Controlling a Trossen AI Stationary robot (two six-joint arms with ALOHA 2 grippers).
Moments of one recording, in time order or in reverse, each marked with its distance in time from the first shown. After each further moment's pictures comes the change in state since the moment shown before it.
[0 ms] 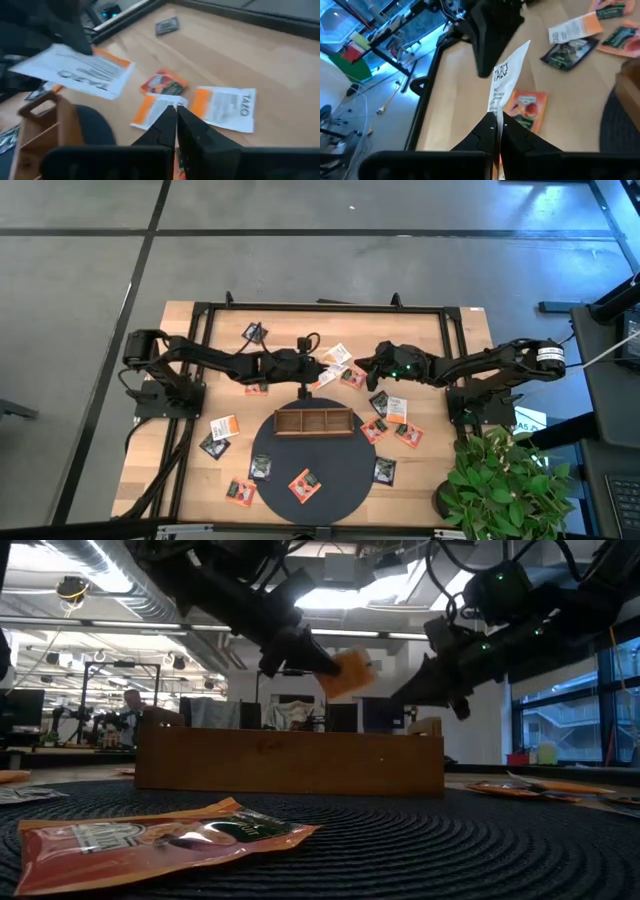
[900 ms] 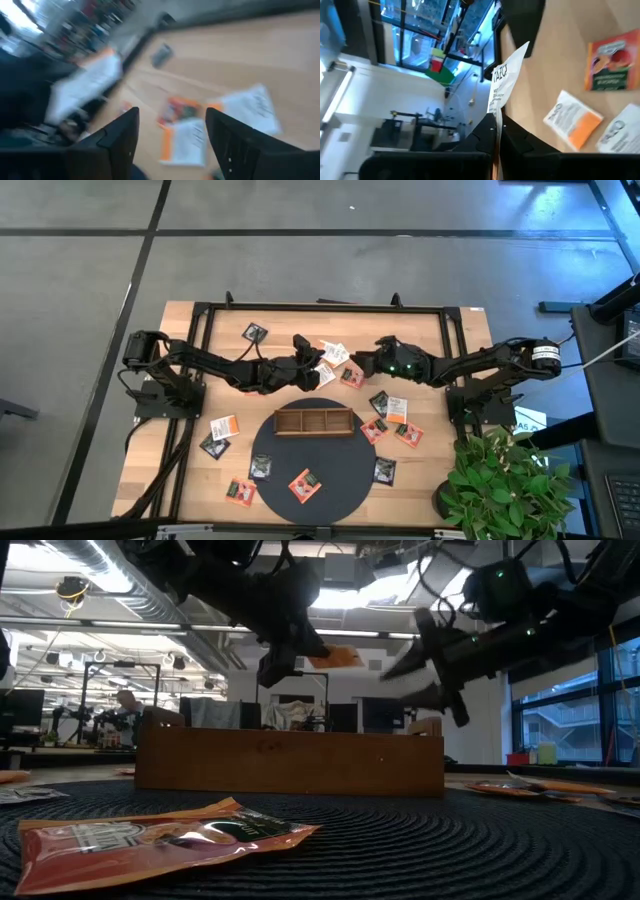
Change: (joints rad) left arm -0.077 0.008 -0.001 0.138 -0.422 0.538; right arm 0.002 0.038 0.009 0.147 0.102 0.402
